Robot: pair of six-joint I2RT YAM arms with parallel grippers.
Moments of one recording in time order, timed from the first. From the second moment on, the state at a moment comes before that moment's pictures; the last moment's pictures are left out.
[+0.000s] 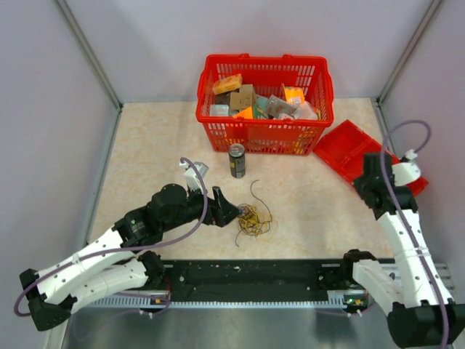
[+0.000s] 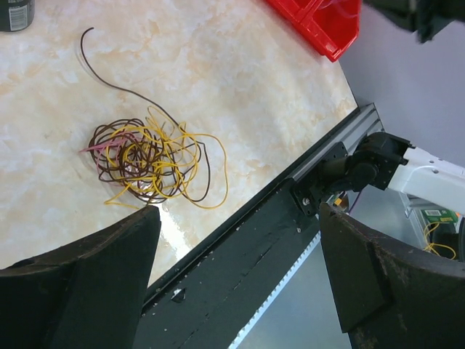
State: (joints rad) left arm -0.94 0.73 0.74 -0.37 0.02 -0.73; right arm 0.15 0.86 0.85 -0.86 0.46 1.02
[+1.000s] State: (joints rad) left arm -0.94 0.78 0.82 -0.42 0.04 -0.73; right arm -0.51 1.48 1.02 -0.57 0.25 0.77
